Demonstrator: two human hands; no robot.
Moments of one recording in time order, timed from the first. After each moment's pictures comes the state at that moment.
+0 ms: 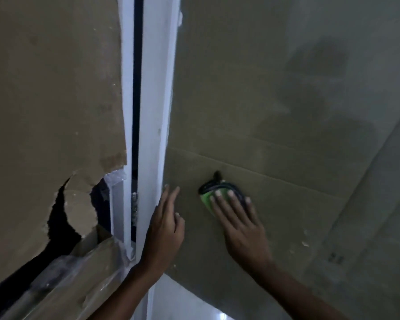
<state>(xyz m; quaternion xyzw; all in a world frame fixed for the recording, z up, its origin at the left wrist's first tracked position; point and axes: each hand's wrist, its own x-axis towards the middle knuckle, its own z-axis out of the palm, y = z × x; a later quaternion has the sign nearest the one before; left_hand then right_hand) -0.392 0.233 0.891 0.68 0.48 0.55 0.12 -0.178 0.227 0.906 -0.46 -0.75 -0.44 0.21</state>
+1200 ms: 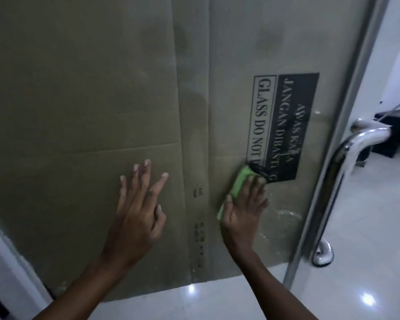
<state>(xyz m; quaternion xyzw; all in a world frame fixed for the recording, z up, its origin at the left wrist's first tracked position) -0.228 0.169 0.935 0.88 0.21 0.41 -0.09 0.000 0.098 0.838 -0.76 -0.33 -0.28 0.48</state>
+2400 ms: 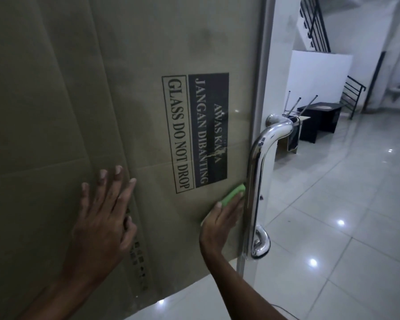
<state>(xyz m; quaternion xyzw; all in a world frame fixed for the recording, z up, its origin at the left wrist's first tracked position) -0.134 0.154 0.932 0.89 0.17 0.38 -0.17 0.066 0.053 0.824 -0.71 -0.11 -0.18 0.67</state>
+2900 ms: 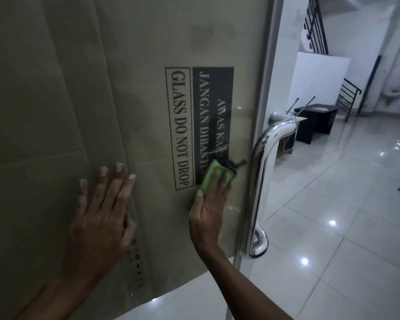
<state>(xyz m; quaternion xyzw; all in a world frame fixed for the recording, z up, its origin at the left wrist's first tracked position) -0.130 0.154 0.922 0.88 0.19 0.37 -0.21 0.061 0.054 0.848 -0.72 -0.28 -0.24 0.59</state>
